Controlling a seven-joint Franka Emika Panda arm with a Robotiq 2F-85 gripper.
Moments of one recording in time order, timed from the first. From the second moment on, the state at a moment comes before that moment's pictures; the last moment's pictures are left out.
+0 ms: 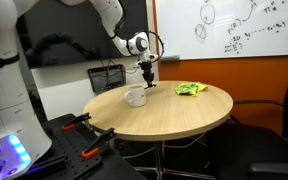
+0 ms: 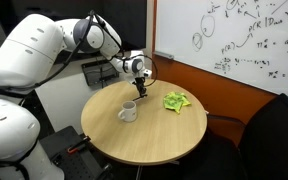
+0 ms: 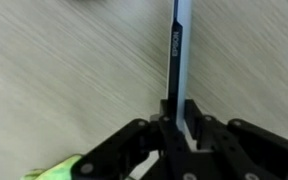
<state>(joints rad) 0.34 0.81 -0.10 -1.54 -0.07 2.37 0.63</state>
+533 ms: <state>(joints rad) 0.53 0.68 -0.27 -1.60 -0.39 2.25 1.17</state>
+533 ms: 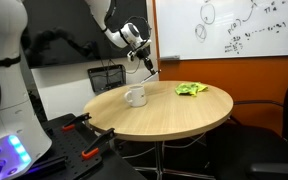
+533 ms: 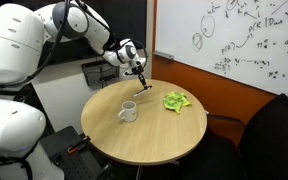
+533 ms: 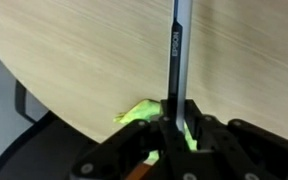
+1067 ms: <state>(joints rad) 0.59 0.66 -0.26 -1.62 -0.73 1.96 1.68</state>
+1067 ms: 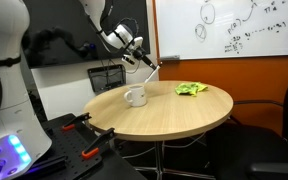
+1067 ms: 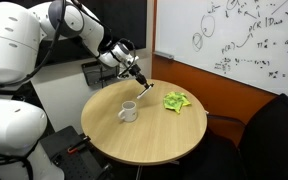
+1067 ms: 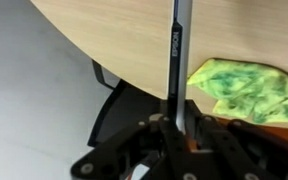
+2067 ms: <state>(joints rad) 0.55 0.70 -0.02 -1.58 -0.83 1.28 2.23</state>
